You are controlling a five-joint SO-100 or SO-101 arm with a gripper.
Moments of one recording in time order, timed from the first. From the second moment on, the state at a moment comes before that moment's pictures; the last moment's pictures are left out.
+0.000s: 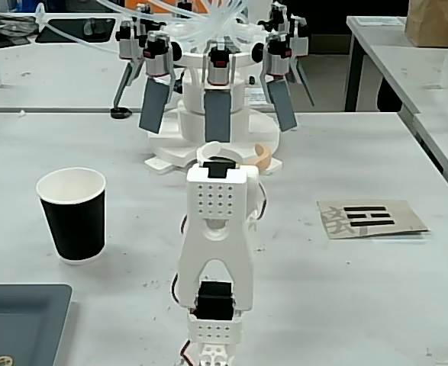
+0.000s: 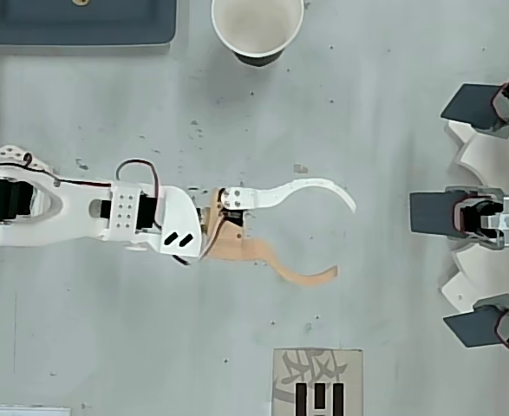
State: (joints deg) arm 1.8 89.5 137.1 -53.3 -91.2
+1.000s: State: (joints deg) arm 1.8 109.2 166.6 -68.9 -86.7
